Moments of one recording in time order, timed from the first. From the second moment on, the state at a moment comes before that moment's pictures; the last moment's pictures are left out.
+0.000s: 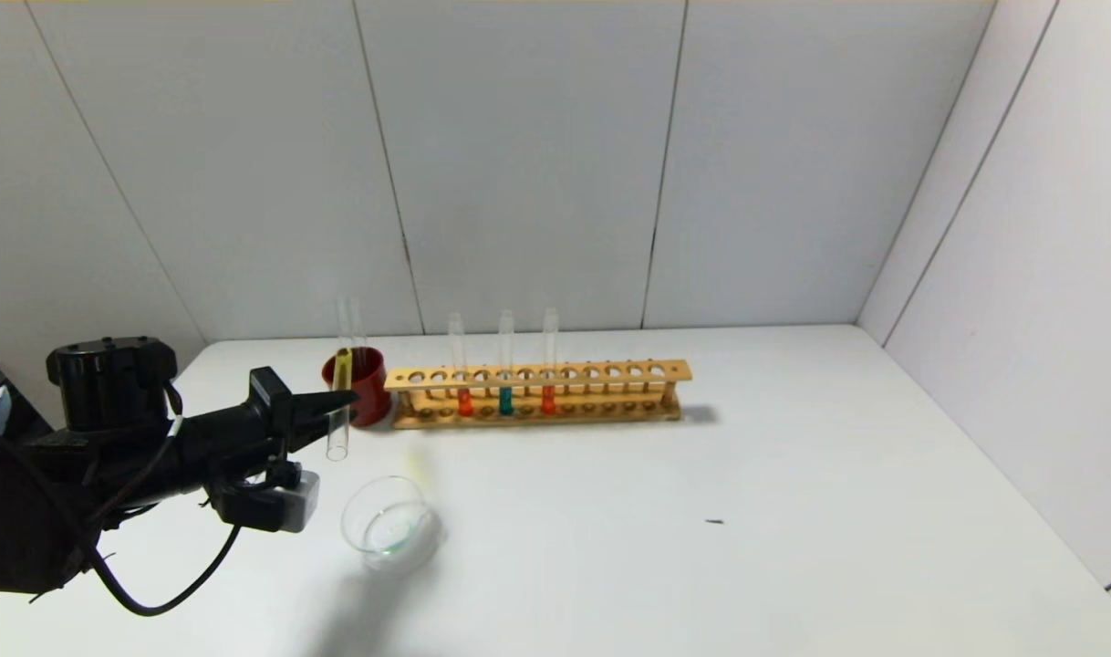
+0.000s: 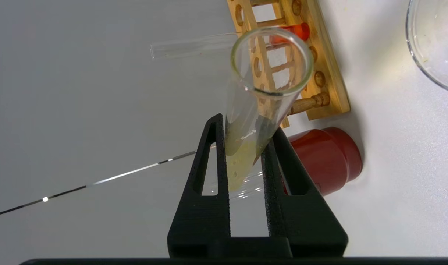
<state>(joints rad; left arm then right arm) 0.03 1.83 -0.50 -0.98 -0.72 1.92 0.00 0.00 0.00 0.00 0.00 0.00</state>
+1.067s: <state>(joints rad) 0.03 1.83 -0.52 -0.99 -0.70 2.01 0.00 0.00 0.00 0.00 0.00 0.00</state>
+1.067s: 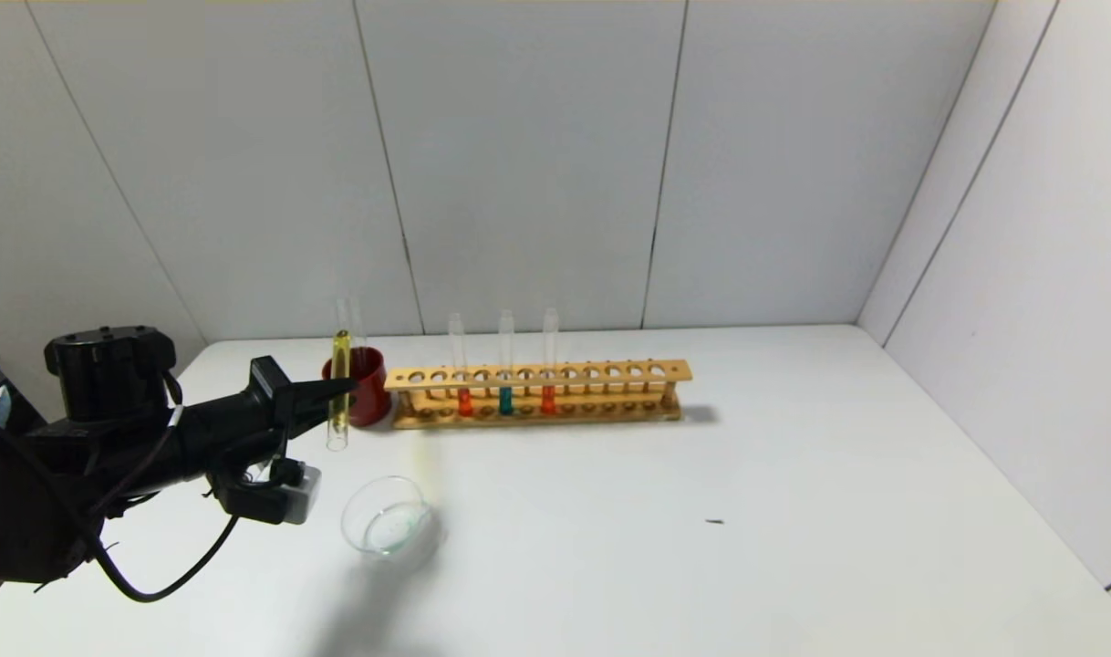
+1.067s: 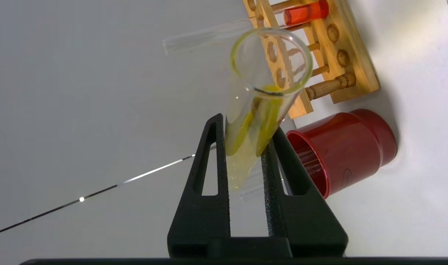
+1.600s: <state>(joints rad) 0.03 1.83 -0.52 -0.99 -0.73 2.06 0.00 0.00 0.00 0.00 0.00 0.00</state>
